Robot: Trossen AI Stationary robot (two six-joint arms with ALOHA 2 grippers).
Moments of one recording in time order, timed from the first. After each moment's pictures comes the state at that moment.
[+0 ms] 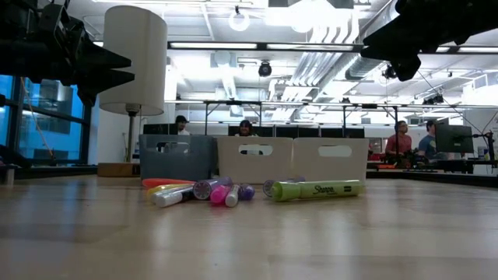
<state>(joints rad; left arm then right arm) -0.03 0.01 0.02 0.04 -0.30 -0.32 0.13 0.61 0.39 0.00 0.26 0.36</state>
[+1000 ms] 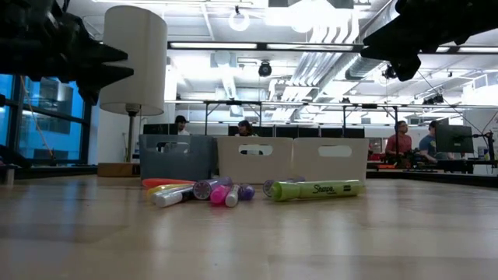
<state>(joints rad) -0.03 0.01 0.02 0.06 -0.18 -0.35 0.13 0.61 0.39 0.00 0.26 0.36</state>
